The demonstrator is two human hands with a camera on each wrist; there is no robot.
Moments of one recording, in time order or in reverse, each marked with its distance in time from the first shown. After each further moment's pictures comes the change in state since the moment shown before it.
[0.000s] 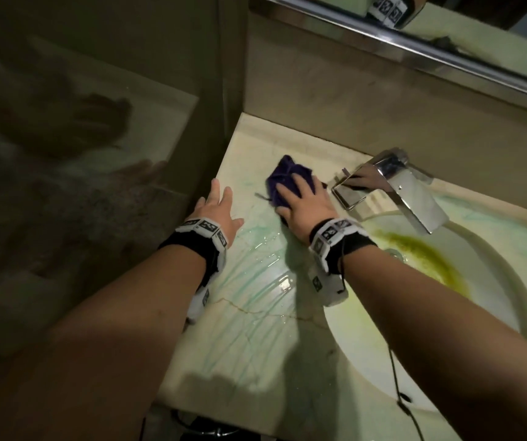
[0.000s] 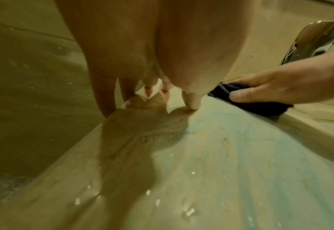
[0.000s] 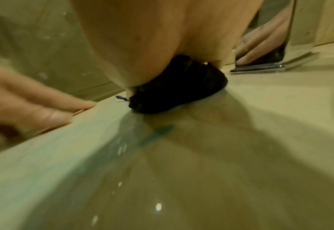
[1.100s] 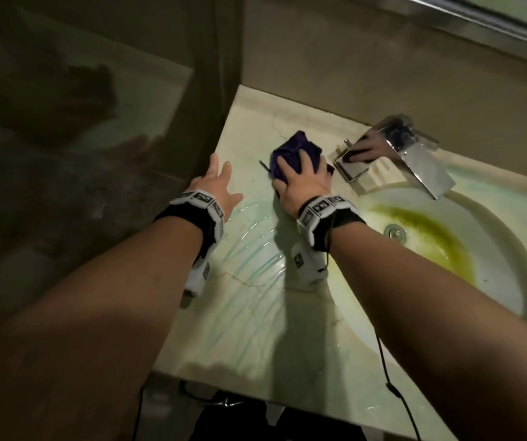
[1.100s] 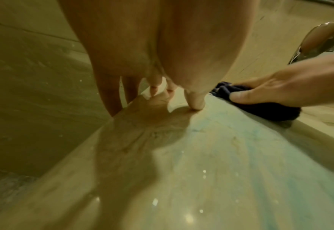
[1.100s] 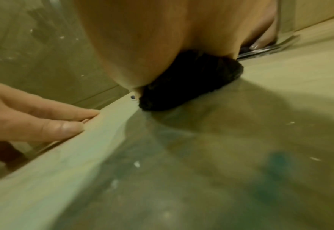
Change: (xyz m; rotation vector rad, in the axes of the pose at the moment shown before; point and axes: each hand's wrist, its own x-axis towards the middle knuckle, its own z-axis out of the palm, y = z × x) left_hand -0.002 -0.004 -0.003 0.067 -0.010 0.013; right_hand -0.006 -0.019 0.009 0.121 0.005 0.174
